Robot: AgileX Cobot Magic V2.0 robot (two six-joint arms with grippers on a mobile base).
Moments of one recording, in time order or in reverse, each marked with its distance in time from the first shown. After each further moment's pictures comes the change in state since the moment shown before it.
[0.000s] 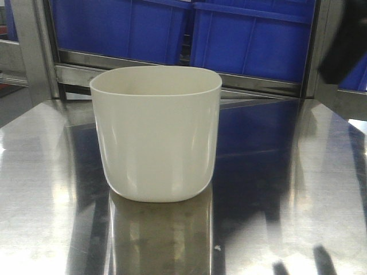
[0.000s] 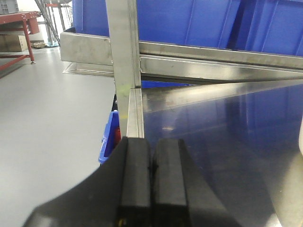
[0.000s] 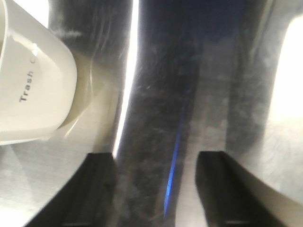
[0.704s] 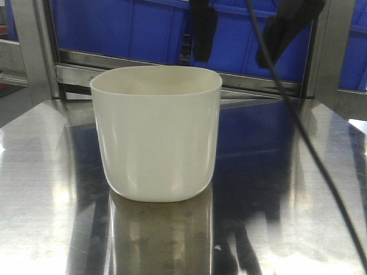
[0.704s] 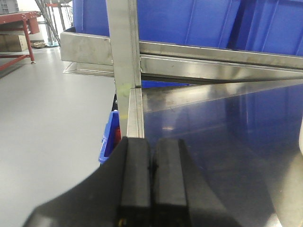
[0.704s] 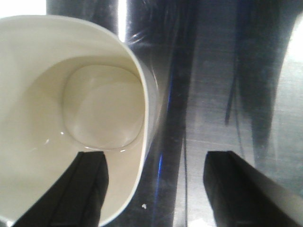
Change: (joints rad) left arm 0.000 0.000 0.000 0.000 0.000 0.000; right arm 0.215 0.446 -0.544 -0.055 0.295 0.278
